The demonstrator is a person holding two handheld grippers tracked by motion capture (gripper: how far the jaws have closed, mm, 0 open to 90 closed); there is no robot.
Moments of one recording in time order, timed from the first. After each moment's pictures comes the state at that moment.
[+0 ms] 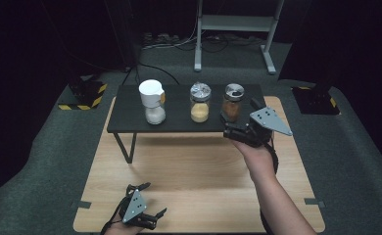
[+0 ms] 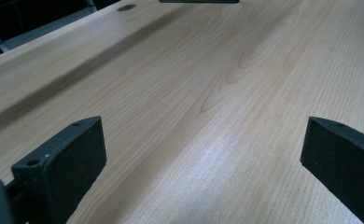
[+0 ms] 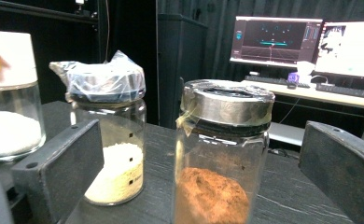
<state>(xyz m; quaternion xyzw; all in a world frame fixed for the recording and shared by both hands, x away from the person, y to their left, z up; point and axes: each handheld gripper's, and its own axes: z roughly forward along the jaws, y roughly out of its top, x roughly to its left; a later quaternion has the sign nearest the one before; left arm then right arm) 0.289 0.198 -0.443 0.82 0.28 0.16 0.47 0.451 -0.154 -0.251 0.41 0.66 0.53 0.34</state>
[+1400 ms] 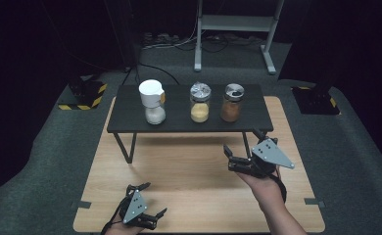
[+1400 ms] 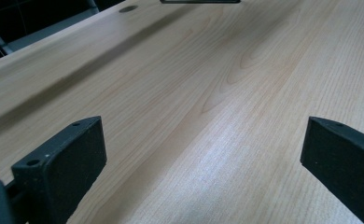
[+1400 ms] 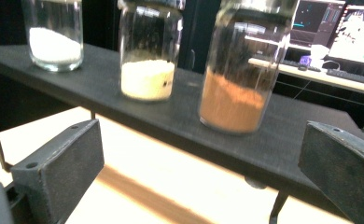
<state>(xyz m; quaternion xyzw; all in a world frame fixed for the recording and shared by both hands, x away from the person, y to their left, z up) 0.287 0.197 -0.443 0.82 0.27 0.17 0.47 0.387 -0.170 -0.288 0.39 0.71 0.49 0.32</state>
